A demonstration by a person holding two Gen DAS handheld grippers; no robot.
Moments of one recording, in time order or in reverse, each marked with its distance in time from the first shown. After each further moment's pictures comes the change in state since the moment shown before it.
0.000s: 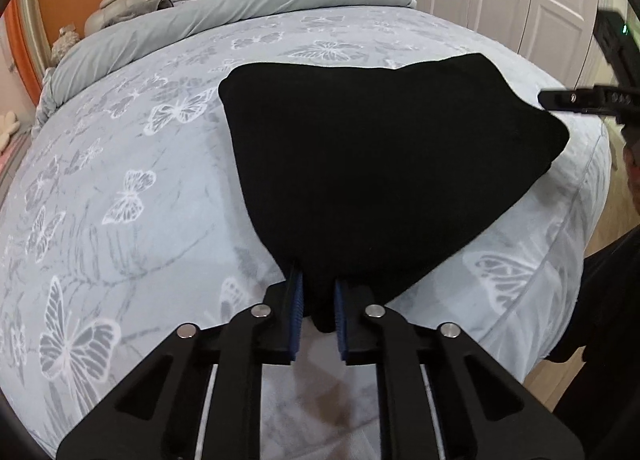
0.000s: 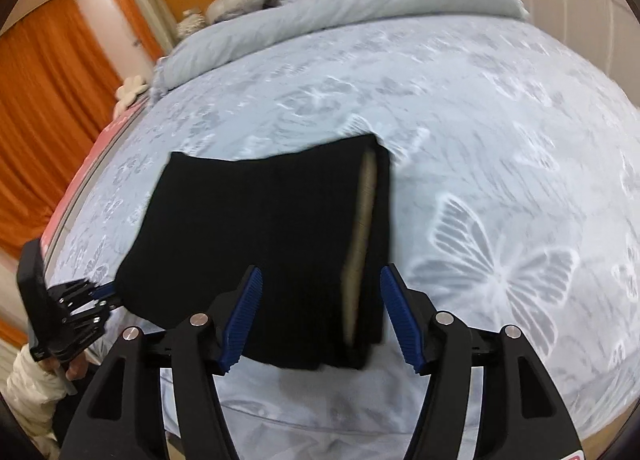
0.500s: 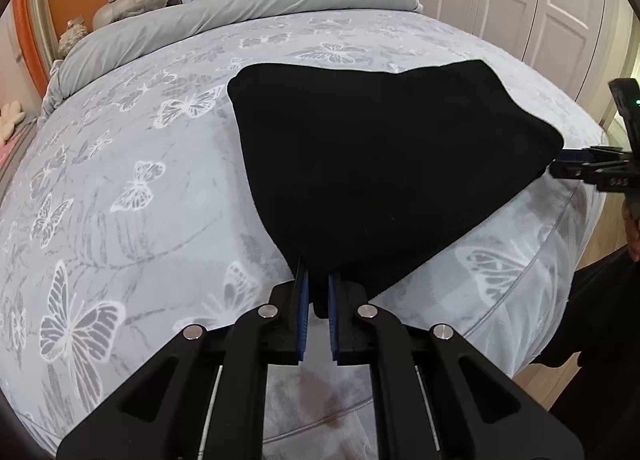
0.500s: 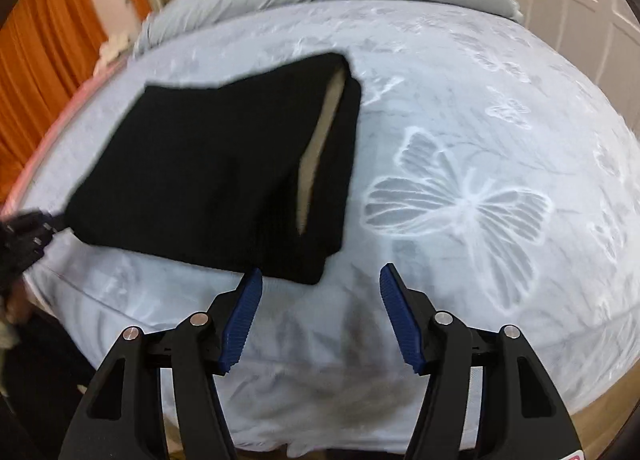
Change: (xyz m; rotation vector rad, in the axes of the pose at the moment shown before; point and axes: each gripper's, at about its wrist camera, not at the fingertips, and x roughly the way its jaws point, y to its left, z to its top) left arm -0.006 -0.004 -0.003 -0.021 0.002 0.022; right arm 0.029 0.017 -0.050 -0.180 0.108 -0.094
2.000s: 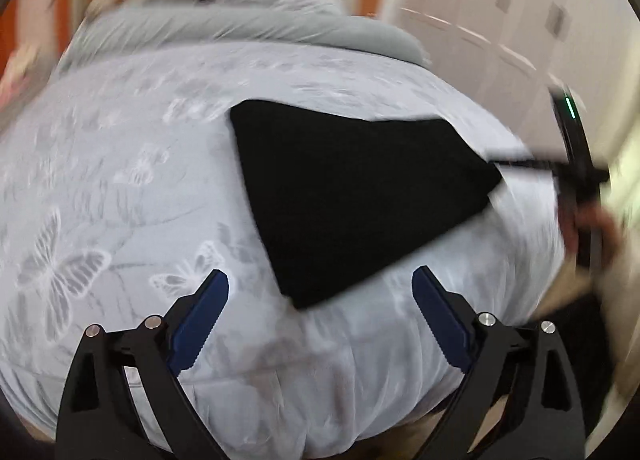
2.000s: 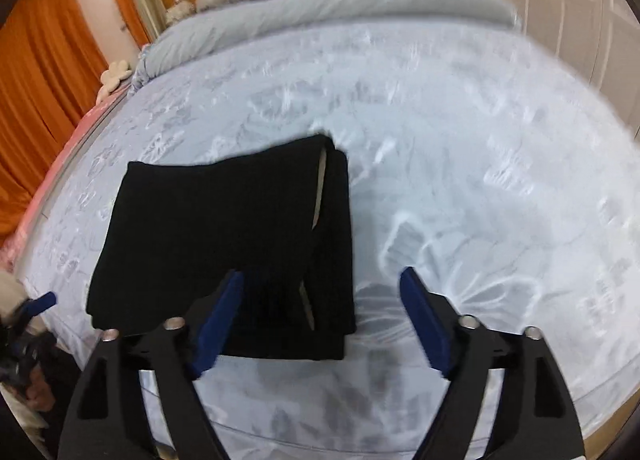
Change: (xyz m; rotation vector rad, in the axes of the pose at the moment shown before) left arm -0.053 -0.002 -0.009 -0.297 -0.103 -0.124; right arm -0.012 -0.043 0.072 0.124 -0.027 0.094
